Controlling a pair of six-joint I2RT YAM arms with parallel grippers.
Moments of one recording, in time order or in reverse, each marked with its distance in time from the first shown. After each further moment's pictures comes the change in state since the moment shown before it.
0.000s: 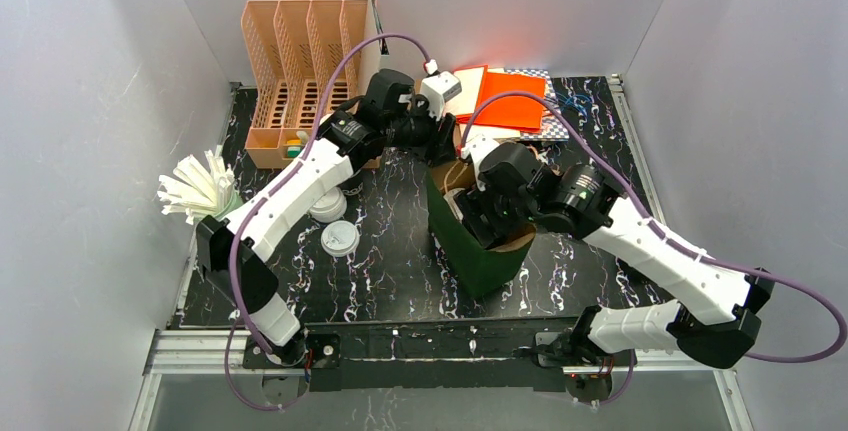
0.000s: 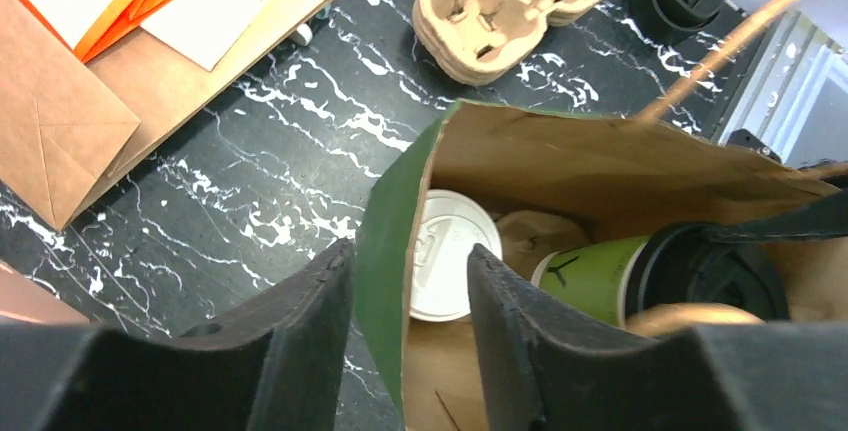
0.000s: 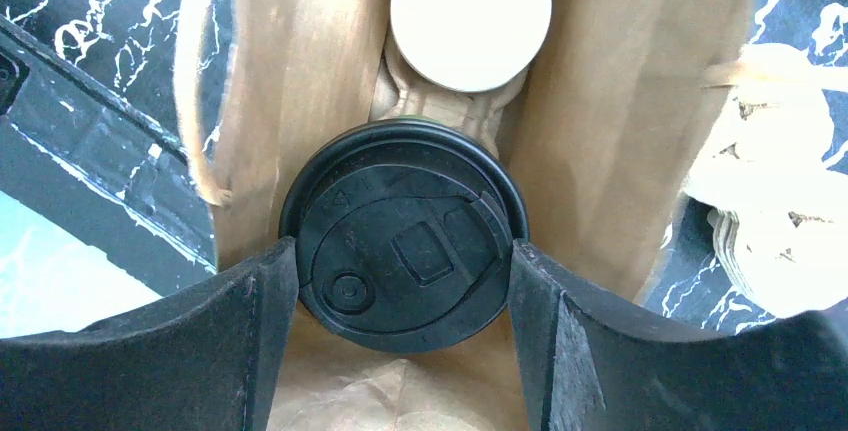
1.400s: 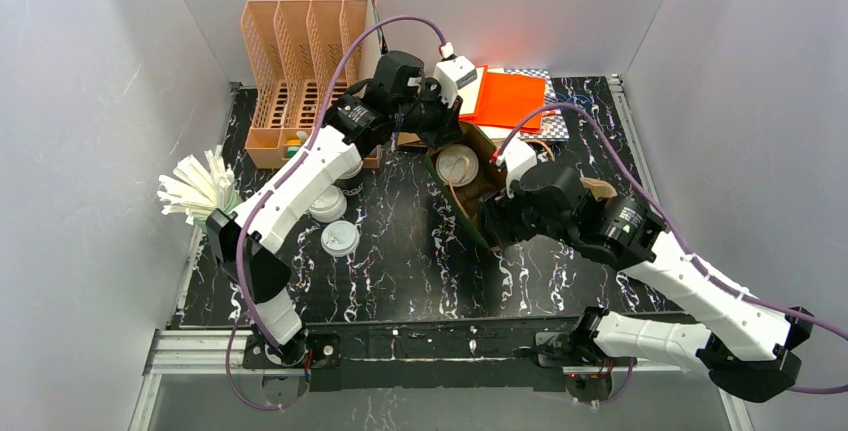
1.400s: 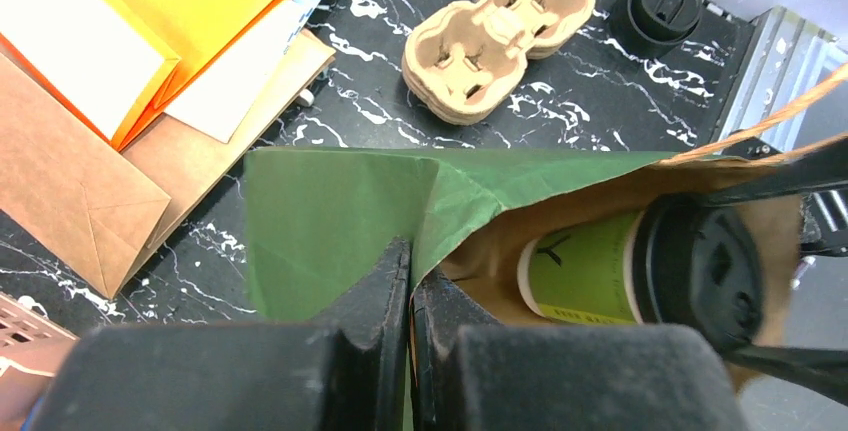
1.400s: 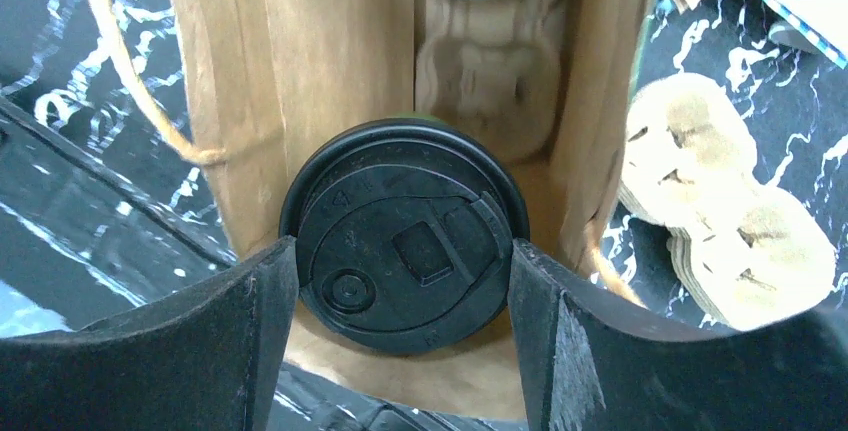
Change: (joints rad) left arm -0.021 0.109 0.227 -0.106 0.013 0.101; right arm -0.026 -0.225 -0.166 0.146 0.071 -0.026
